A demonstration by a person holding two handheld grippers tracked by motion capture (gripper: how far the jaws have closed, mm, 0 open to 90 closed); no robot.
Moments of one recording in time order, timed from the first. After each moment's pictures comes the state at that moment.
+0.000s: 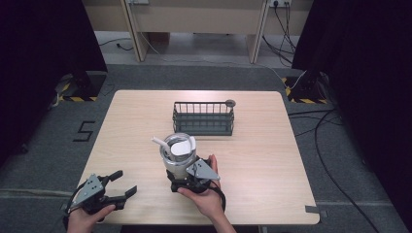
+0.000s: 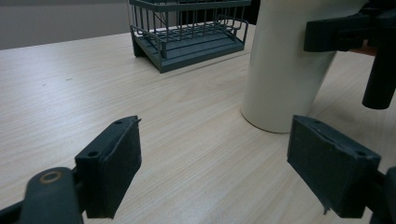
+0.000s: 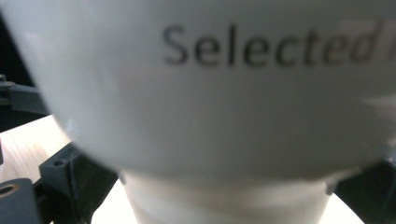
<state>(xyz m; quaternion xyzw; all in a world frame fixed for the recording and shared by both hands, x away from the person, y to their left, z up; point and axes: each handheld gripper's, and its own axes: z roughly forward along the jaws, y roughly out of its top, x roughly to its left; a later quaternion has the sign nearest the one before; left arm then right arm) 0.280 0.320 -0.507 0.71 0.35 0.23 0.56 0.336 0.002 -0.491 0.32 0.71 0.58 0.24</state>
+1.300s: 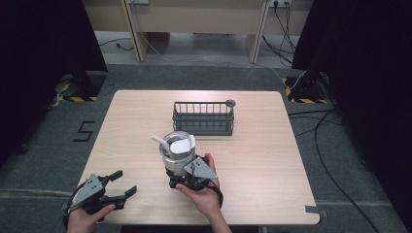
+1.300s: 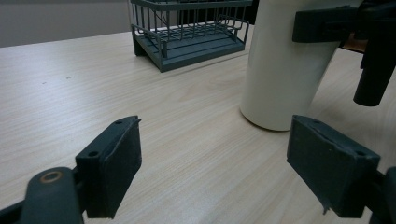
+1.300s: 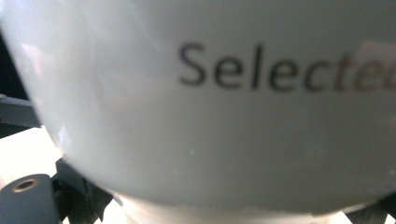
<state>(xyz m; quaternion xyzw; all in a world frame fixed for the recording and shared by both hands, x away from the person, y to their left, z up) 0.280 0.321 -0.508 0.71 0.36 0.23 0.56 0.340 0.007 -0.487 0.32 0.70 0.59 0.26</state>
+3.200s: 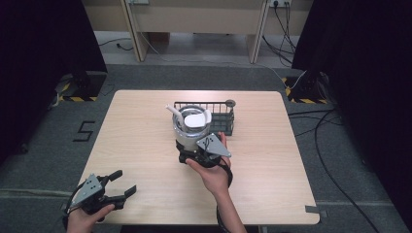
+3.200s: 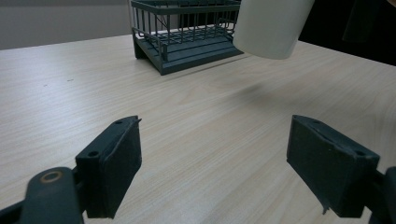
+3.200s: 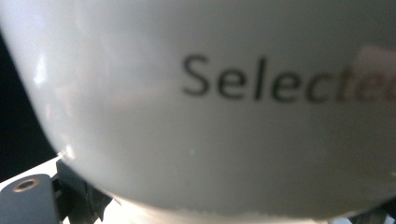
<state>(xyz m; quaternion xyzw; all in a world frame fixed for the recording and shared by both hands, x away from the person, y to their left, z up) 0.279 0.321 -0.507 0.71 0.36 0.23 0.57 0.377 -0.019 -0.428 0.35 0.66 0.60 0.30</state>
